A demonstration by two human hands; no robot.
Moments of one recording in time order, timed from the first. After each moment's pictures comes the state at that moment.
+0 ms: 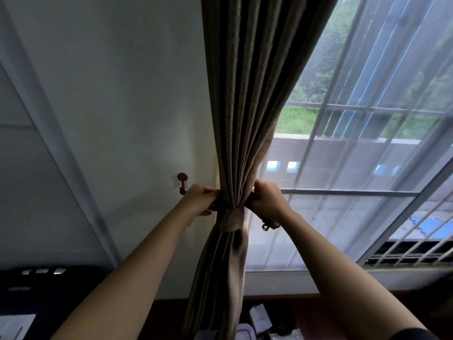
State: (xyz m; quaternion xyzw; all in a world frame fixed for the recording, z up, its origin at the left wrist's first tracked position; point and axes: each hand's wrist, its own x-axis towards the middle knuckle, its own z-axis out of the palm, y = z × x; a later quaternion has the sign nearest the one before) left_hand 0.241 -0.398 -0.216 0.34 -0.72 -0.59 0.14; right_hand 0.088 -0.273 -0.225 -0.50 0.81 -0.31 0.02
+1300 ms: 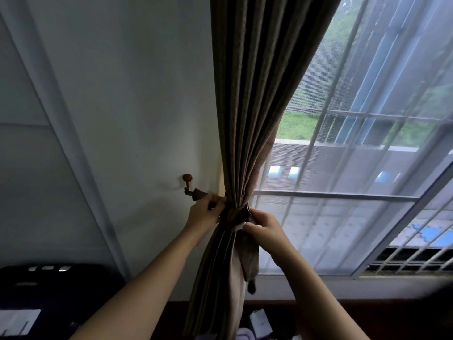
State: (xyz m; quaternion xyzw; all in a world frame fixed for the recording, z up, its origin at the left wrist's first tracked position) left_hand 0.252 -0.376 -0.260 0.29 -0.70 -0.60 0.25; right_hand 0.167 -0.227 -0.236 -0.36 0.73 -0.52 0.25
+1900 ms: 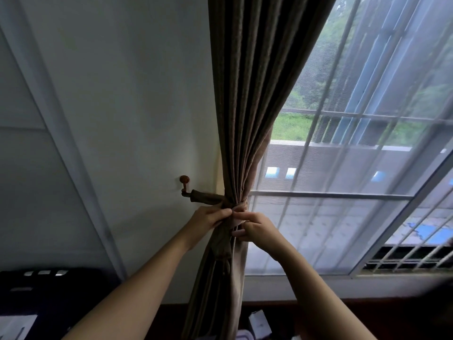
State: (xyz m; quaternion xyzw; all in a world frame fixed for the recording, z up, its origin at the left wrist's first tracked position) left_hand 0.261 -0.377 -0.265 0.16 -0.71 -0.68 0.14; right_hand 0.168 -0.234 -0.219 -0.35 0.74 -0.46 0.34
